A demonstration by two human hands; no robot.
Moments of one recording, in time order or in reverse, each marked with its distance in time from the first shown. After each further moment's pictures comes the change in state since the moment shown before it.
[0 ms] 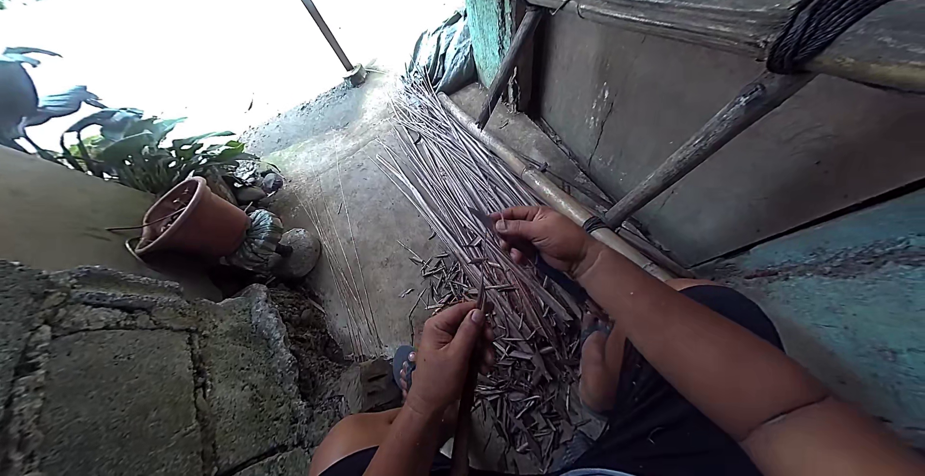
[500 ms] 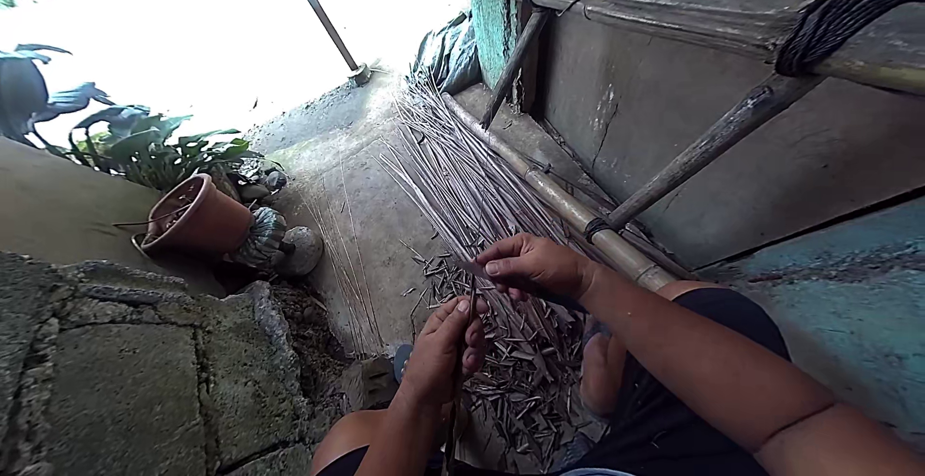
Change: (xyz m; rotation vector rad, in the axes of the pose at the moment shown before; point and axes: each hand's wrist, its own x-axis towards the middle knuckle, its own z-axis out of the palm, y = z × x) left_hand 0.004 -0.002 -0.013 -0.503 -0.124 -0.191; right_hand -0.010 0.018 0.012 -0.140 -0.349 0.006
